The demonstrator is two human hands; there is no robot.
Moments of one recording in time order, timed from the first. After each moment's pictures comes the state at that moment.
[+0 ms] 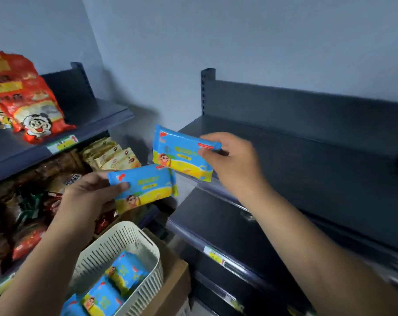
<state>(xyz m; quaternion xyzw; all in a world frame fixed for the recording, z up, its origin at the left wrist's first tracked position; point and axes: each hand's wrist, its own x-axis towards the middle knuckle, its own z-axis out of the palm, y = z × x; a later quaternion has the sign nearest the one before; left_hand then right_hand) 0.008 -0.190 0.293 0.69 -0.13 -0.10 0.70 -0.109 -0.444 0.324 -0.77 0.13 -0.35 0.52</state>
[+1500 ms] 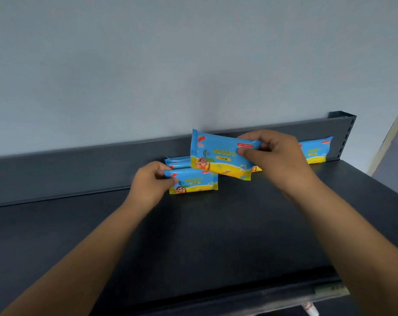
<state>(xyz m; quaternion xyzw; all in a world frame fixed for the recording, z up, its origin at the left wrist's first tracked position) -0.259 -0.726 0.327 0.66 -0.50 -0.23 0.51 -0.536 -0.757 0.394 -0.68 0.39 -0.51 0.37</state>
